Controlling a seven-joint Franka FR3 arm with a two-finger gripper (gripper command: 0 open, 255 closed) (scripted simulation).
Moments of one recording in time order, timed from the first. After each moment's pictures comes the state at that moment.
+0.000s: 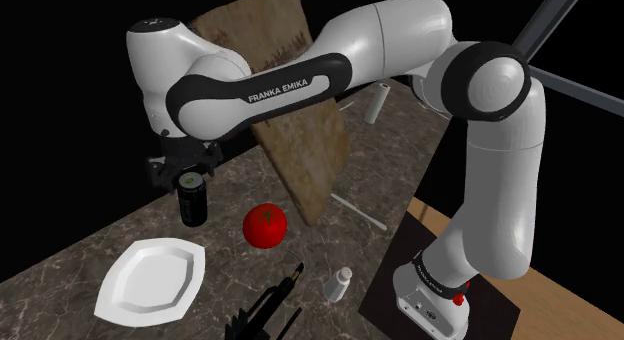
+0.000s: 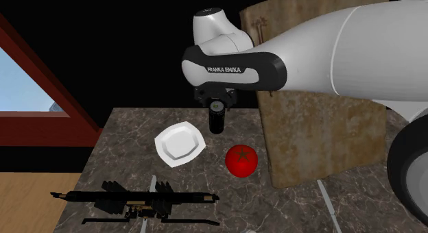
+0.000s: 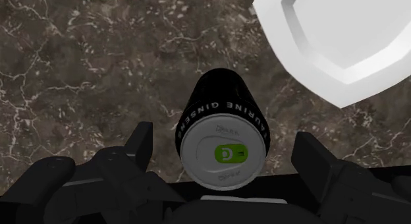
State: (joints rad) arm 0.30 0.55 0.55 -1.57 -0.34 1.95 0.87
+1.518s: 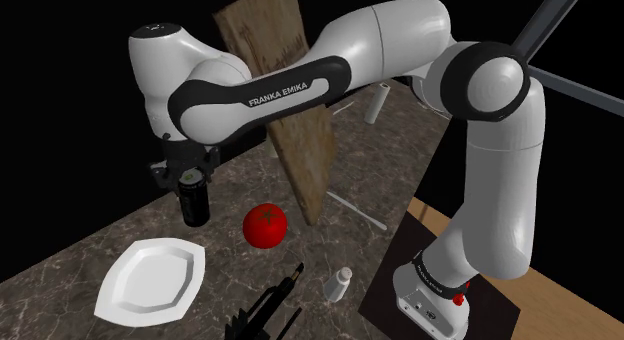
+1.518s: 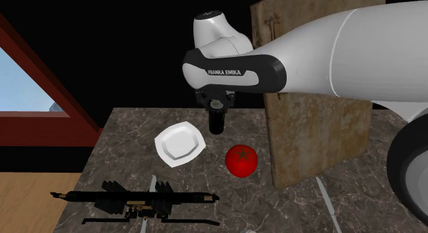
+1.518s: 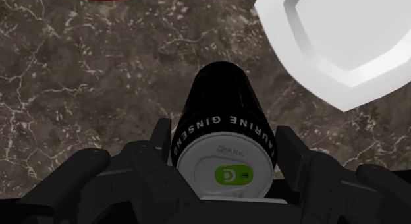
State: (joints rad) arm 0.29 0.55 0.55 -1.59 -0.34 1.97 0.87
